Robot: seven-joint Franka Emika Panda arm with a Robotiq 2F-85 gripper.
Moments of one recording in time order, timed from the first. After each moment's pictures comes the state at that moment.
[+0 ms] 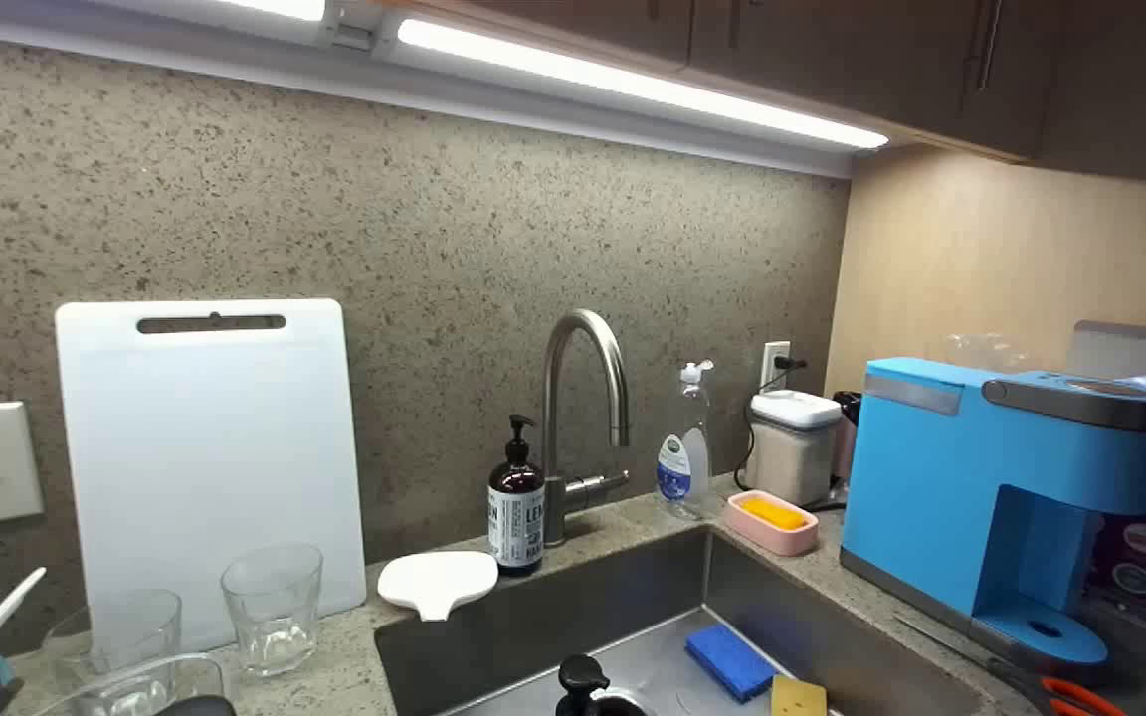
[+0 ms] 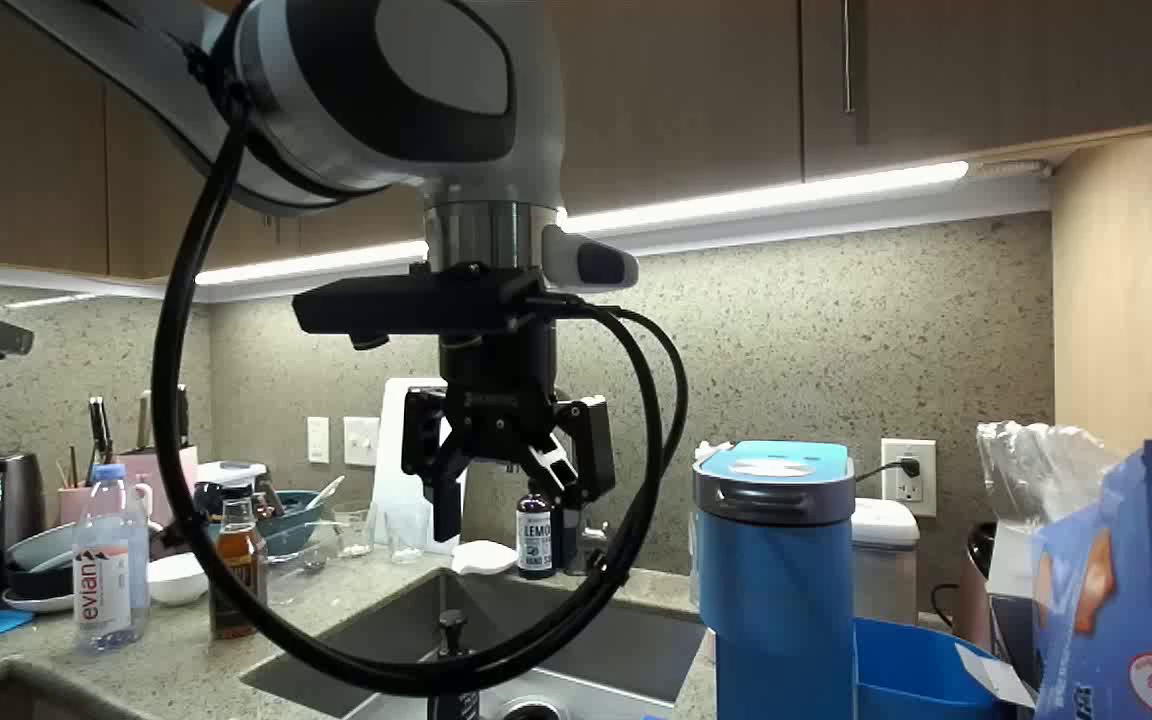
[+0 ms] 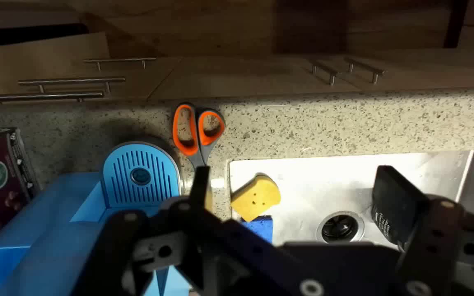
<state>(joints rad) -0.15 -0.78 -0.22 -2.74 -0.11 2.02 -0.17</state>
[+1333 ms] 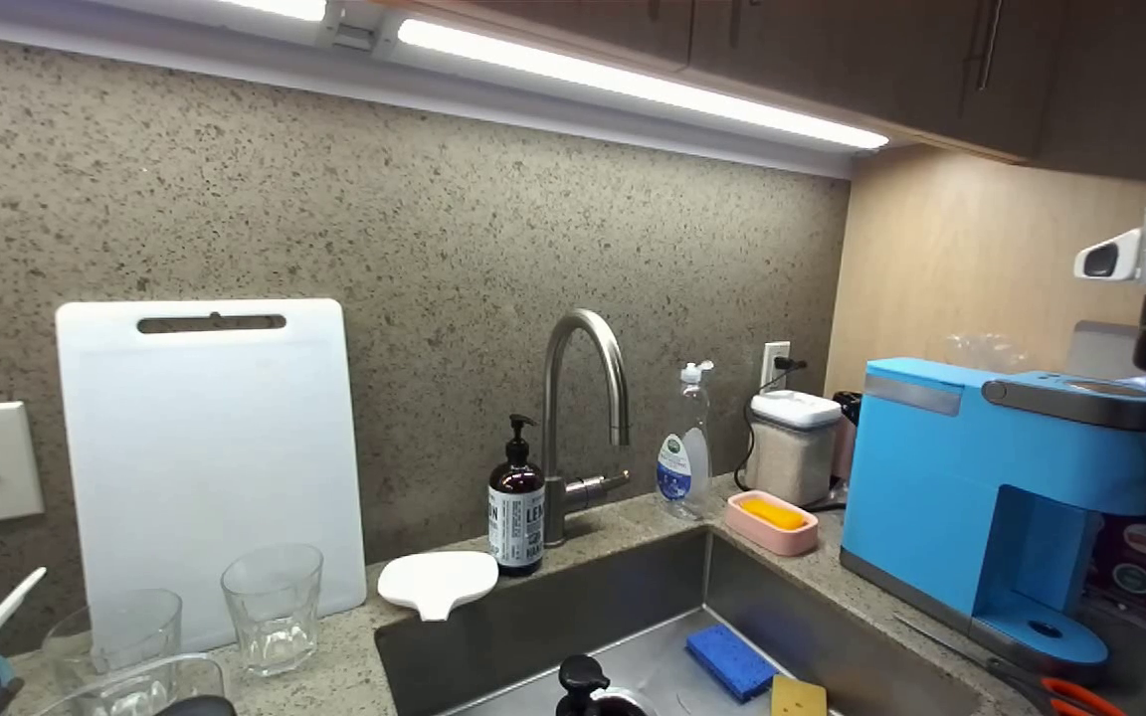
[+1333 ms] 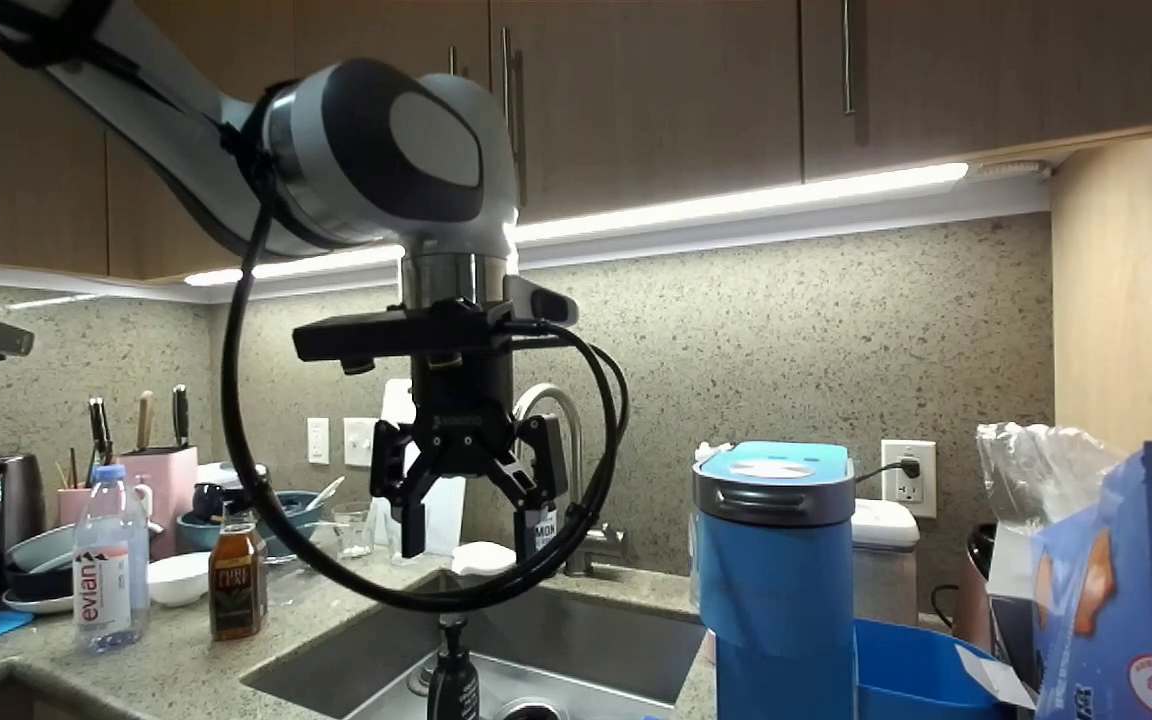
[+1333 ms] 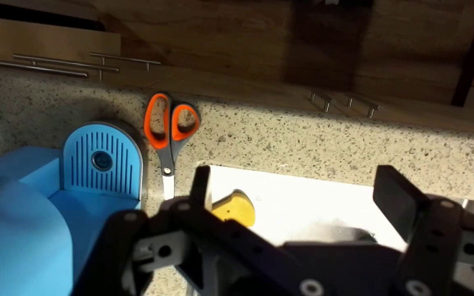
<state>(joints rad) -0.07 -0.63 -0.09 -2.68 -0.11 2.02 -0.17</state>
